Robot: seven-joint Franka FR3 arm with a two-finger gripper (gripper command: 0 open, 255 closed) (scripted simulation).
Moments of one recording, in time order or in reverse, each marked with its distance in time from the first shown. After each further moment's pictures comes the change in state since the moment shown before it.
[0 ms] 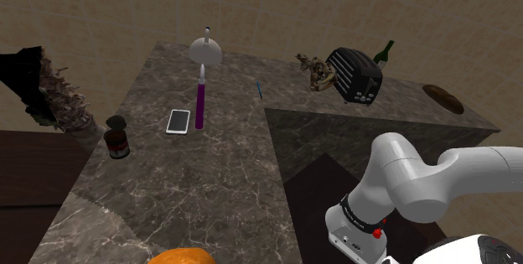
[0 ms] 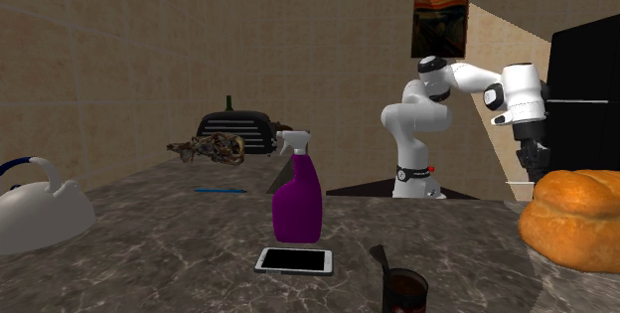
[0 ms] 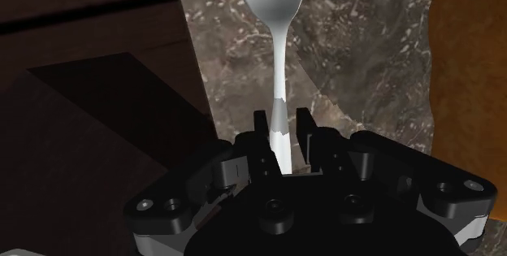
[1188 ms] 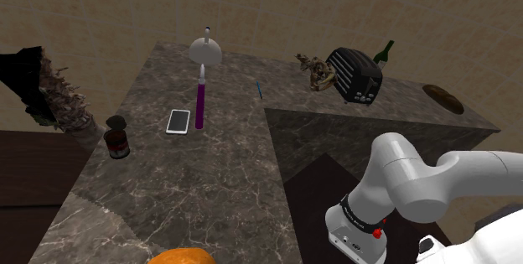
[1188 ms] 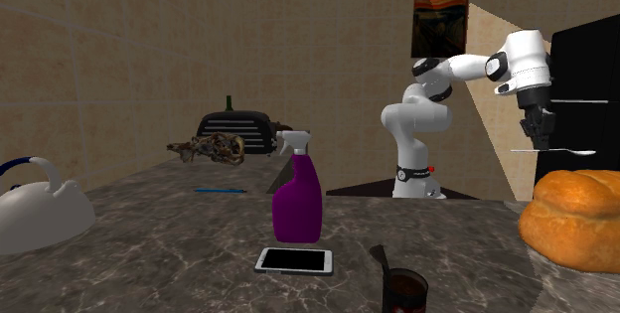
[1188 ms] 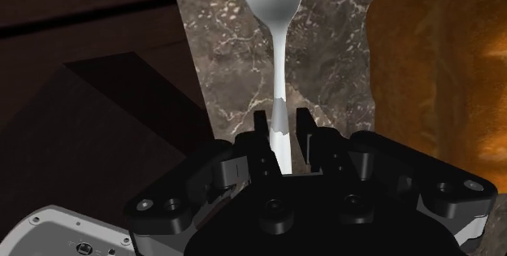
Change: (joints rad) arm -0.006 -0.070 -0.258 0.120 -0.239 -0.213 0.054
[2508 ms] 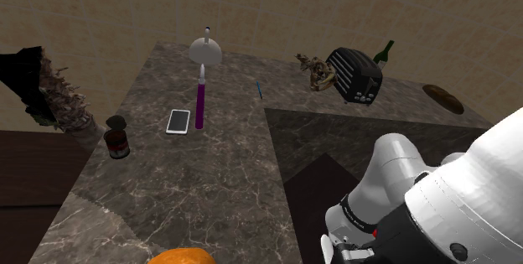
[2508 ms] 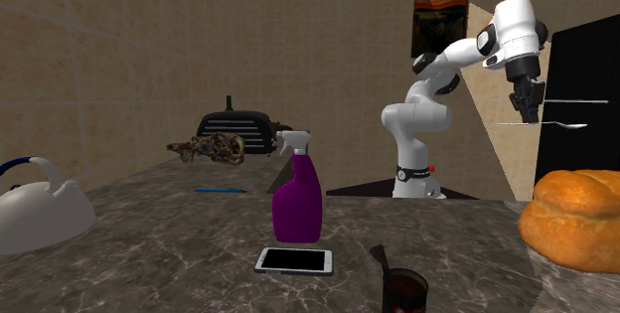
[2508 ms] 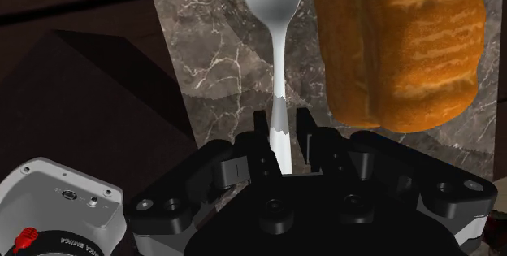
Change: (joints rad) arm -0.097 0.051 -0.232 0.102 -0.194 -0.112 -0.103
